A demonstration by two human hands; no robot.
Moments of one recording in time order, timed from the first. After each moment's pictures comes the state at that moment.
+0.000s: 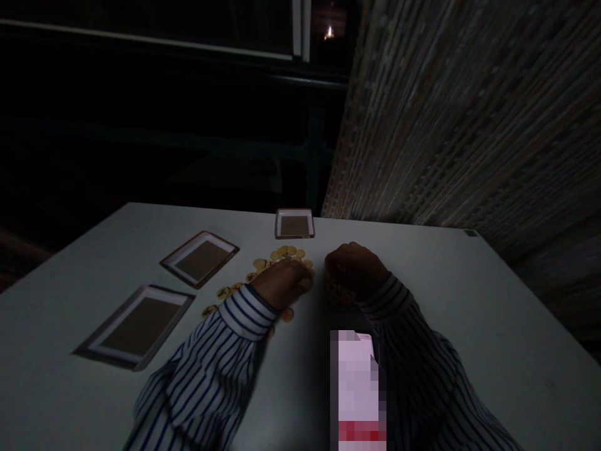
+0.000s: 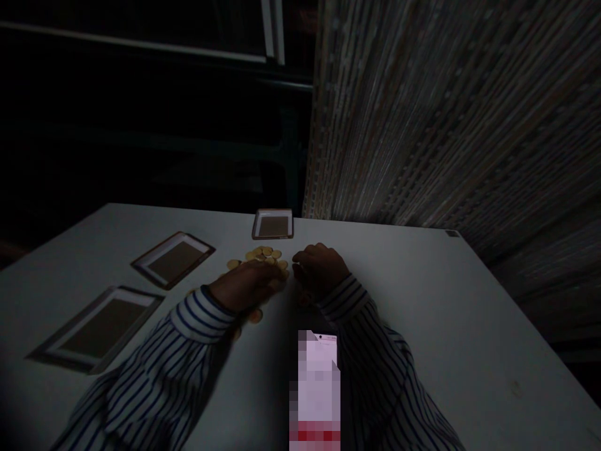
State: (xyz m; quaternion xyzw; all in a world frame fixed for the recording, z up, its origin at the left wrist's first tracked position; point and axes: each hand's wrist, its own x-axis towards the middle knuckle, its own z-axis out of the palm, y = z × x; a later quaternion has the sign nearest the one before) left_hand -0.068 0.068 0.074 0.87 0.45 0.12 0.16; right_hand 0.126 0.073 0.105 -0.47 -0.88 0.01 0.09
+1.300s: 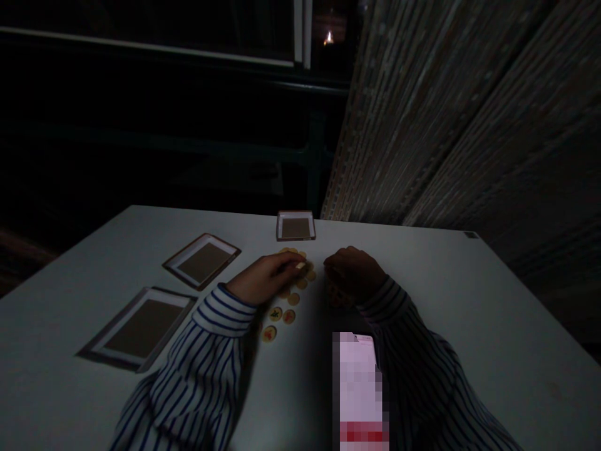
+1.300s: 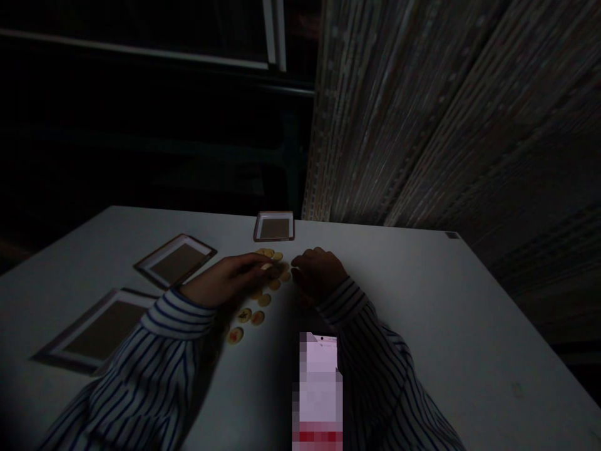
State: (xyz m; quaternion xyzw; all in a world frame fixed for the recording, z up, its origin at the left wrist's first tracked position) left_hand -0.090 0.069 0.086 0.76 0.44 0.28 0.39; right_hand 0.124 0.073 0.094 -0.47 -0.88 0.01 0.10
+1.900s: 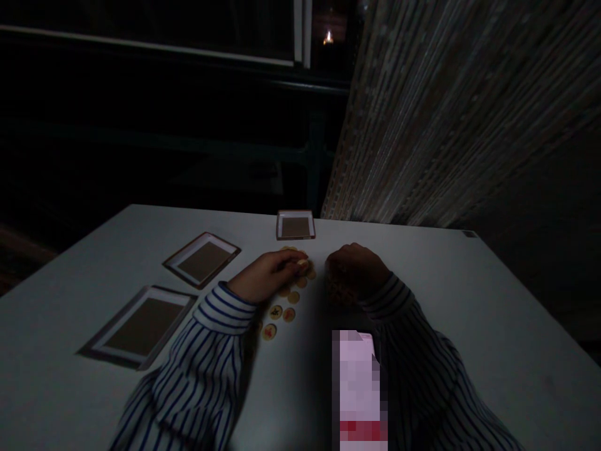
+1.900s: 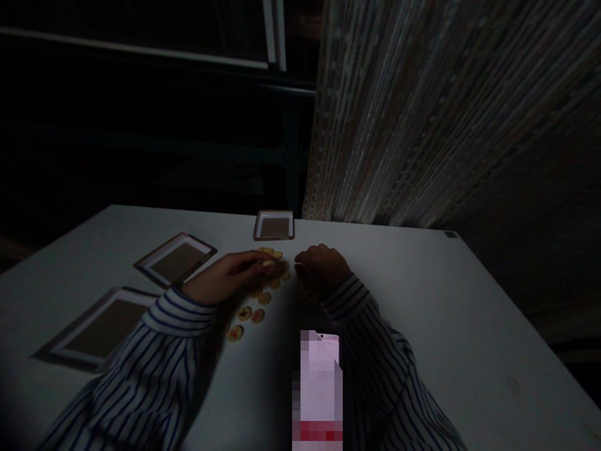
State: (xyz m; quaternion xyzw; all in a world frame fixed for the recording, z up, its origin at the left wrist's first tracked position) left_hand -0.085 0.069 0.091 0.73 0.43 0.29 0.44; right_hand 0.129 0.074 0.100 -0.47 -0.88 0.02 0.09
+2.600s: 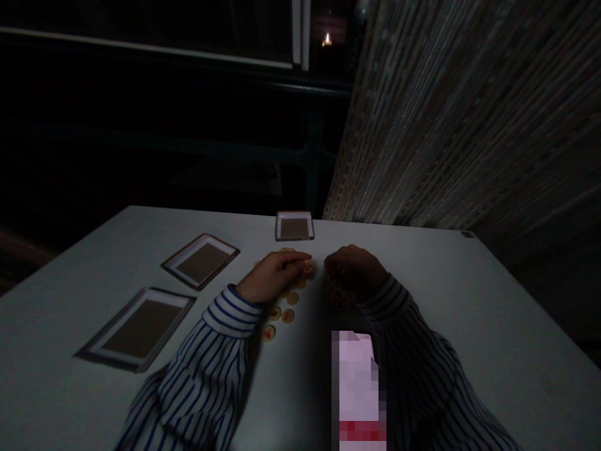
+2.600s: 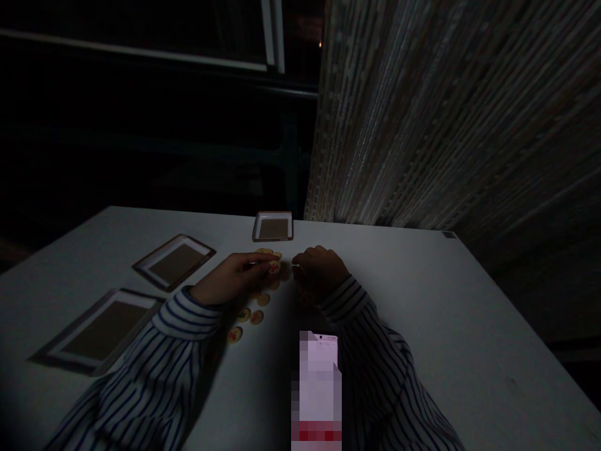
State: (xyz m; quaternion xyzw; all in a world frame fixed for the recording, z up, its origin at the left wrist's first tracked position) left_hand -0.072 0.068 0.090 0.64 0.47 0.32 0.51; right_hand 0.124 0.071 0.106 -0.48 -0.88 0.01 0.08
